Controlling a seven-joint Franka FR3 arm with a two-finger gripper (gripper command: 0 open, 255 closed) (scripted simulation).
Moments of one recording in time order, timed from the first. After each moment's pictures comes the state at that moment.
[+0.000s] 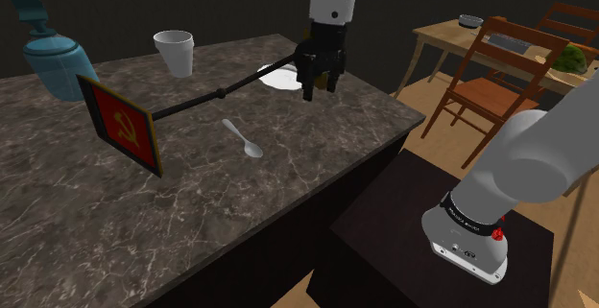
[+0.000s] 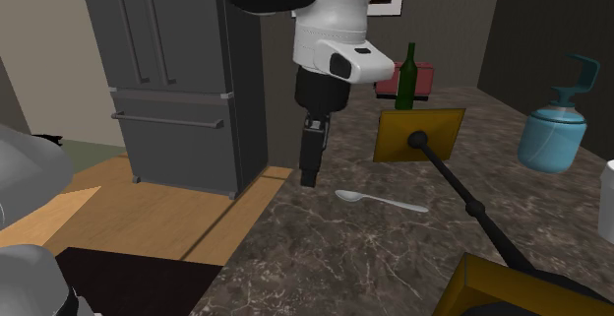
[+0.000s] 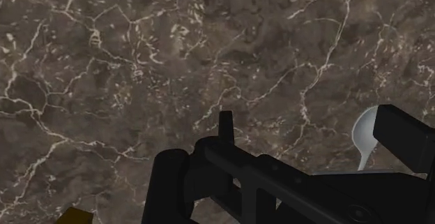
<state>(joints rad) 0.07 -0.27 0.23 -2.21 0.22 1.85 0.19</state>
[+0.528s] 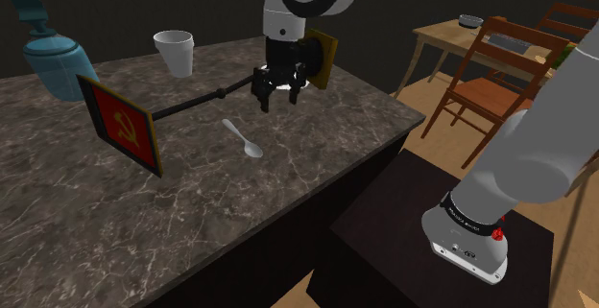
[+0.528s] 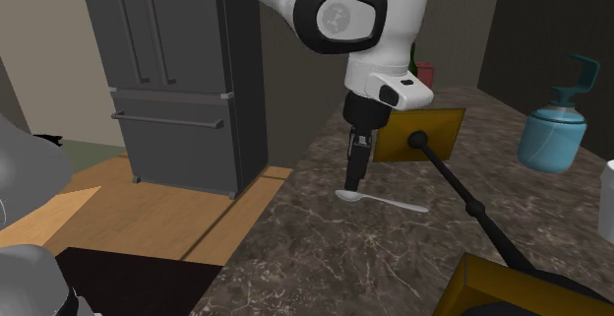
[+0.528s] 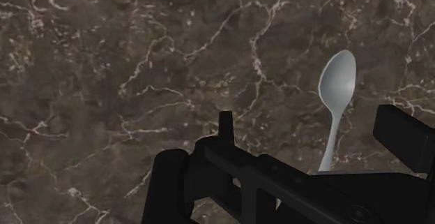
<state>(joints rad) 0.10 0.02 0.29 -2.01 0.19 1.96 0.35</state>
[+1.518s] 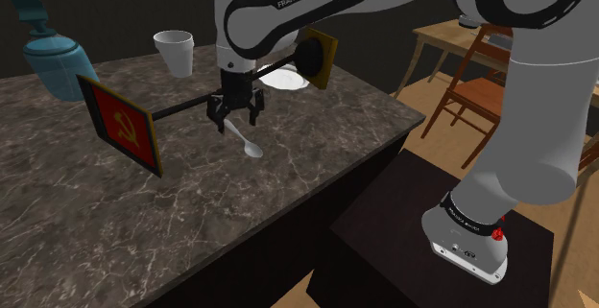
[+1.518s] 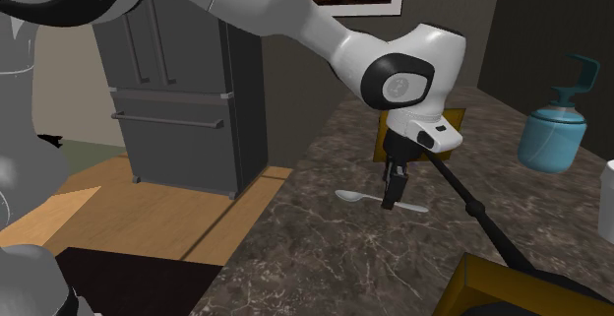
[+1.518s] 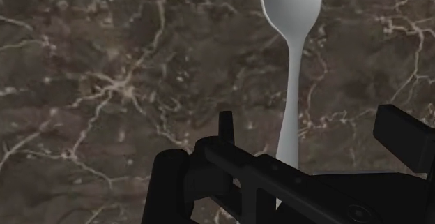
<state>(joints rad) 0.18 0.41 0.30 -1.72 0.10 2.07 0.52</state>
